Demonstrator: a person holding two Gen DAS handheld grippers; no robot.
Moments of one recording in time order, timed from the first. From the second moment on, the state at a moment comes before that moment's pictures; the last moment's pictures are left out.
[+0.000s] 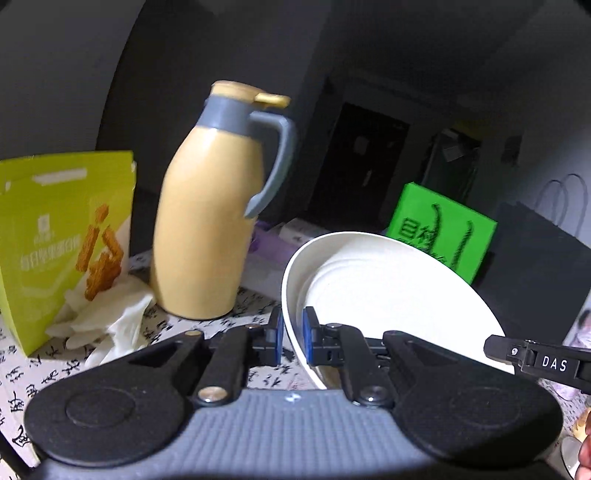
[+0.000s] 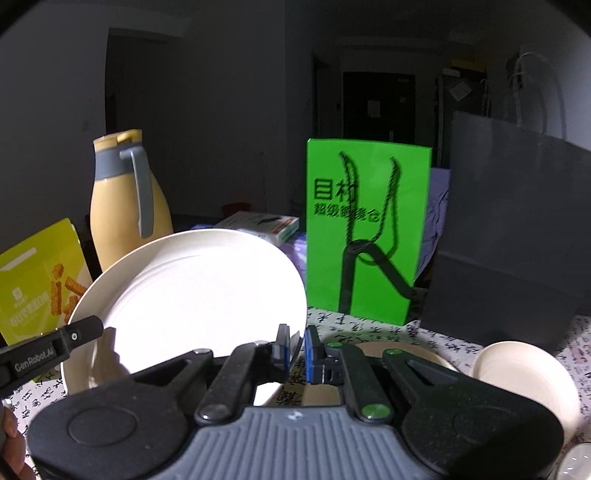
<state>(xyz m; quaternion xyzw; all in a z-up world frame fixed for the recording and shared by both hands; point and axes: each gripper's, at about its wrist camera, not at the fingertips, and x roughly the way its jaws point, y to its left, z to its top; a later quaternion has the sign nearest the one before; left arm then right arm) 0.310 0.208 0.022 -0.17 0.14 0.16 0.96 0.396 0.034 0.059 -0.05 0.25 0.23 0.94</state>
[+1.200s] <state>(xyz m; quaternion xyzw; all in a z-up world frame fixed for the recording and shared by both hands) 0.254 0.090 0.070 -0.09 0.12 0.11 0.98 0.313 -0.096 0.089 0.03 0.21 0.19 0.96</state>
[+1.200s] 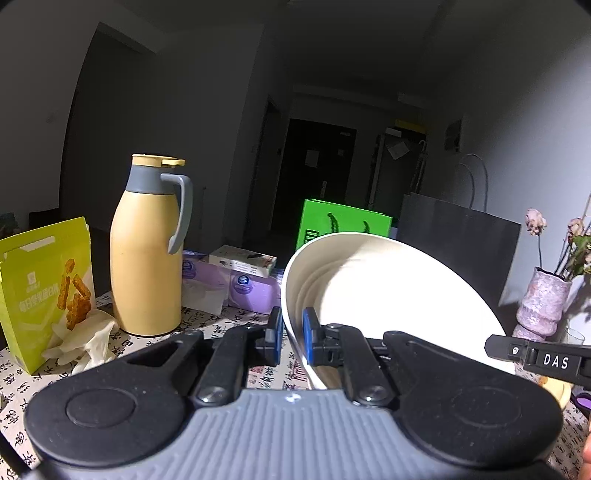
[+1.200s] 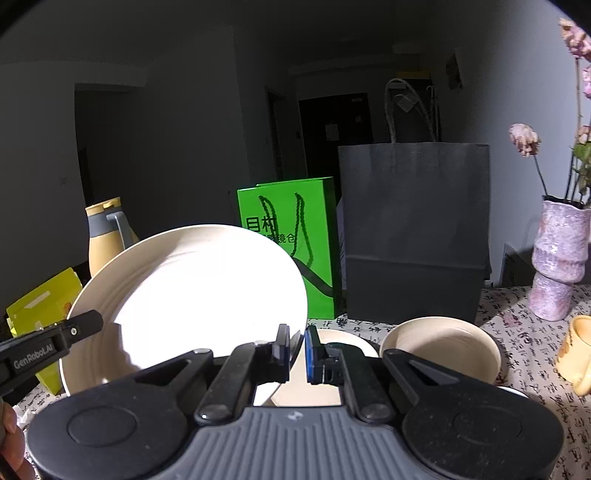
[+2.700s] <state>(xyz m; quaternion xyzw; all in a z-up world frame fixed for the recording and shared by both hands) 0.178 -0.034 0.043 -0.04 0.13 0.04 0.99 0.189 -0.246 0.053 0.09 0.18 0.15 0.97</state>
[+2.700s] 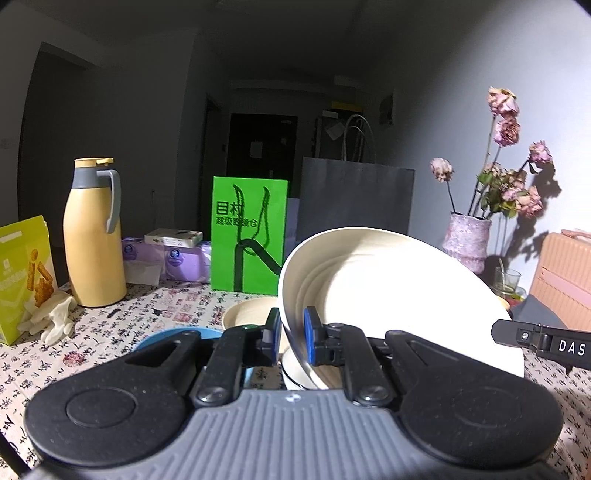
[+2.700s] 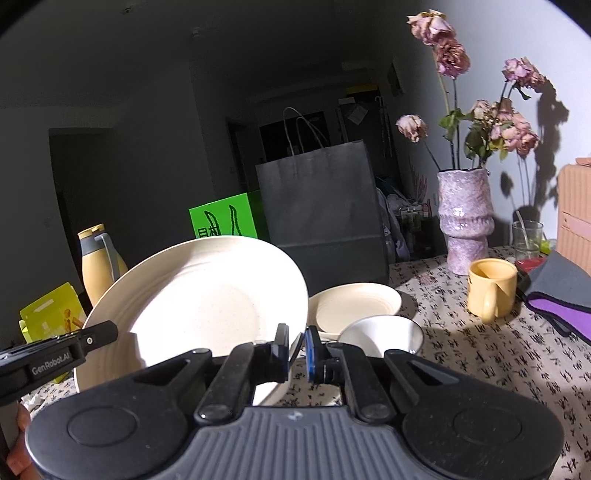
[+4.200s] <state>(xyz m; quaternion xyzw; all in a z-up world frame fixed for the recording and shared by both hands) 0.158 -0.088 -0.047 0.03 0.23 -0.03 0.97 0.149 -0.314 -0.039 0.13 0.26 0.12 0.95</state>
